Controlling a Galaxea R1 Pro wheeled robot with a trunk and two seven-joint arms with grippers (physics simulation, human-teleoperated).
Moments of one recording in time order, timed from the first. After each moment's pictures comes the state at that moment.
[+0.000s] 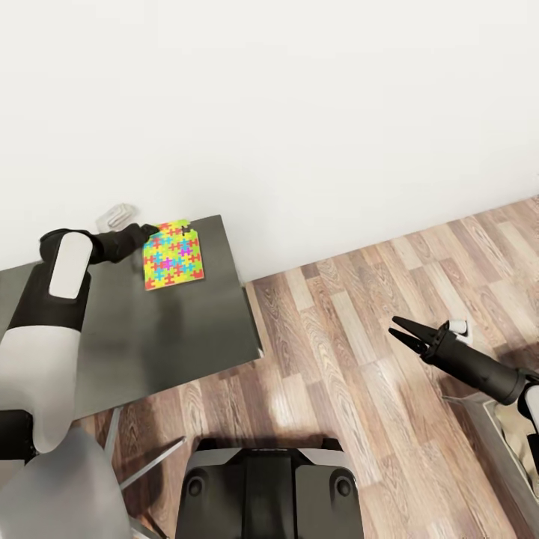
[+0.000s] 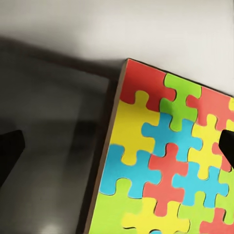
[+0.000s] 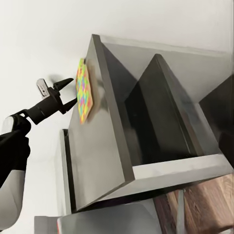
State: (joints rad) left arm -1.19 0.21 0.07 -1.10 0.83 0.80 0.37; right arm -0.39 -0.31 -0.33 -1.61 -1.06 1.04 0.61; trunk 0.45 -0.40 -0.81
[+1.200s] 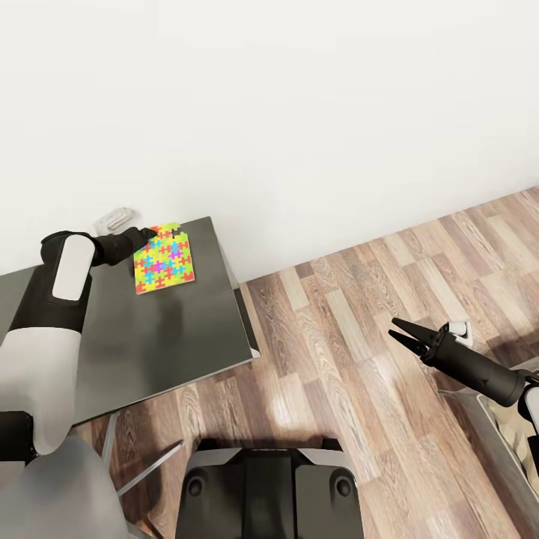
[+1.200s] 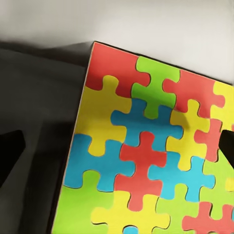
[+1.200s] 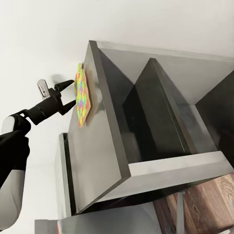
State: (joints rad) left arm -1.18 0.21 0.07 -1.09 0.78 0.80 0.37; right arm -0.39 -0.31 -0.33 -1.61 -1.06 1.04 0.61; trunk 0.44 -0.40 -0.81
